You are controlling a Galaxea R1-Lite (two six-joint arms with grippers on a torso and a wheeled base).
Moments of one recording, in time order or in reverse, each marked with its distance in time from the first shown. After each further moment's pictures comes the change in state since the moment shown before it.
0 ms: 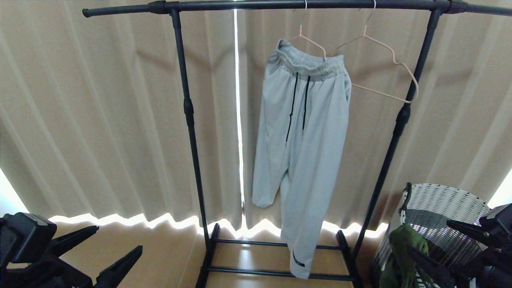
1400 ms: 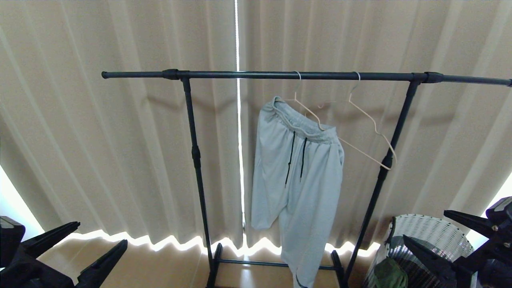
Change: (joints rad) left arm 0.042 -0.095 0.010 0.006 0.005 0.003; right arm 0.037 -0.016 -0.037 -0.008 -0.002 0.000
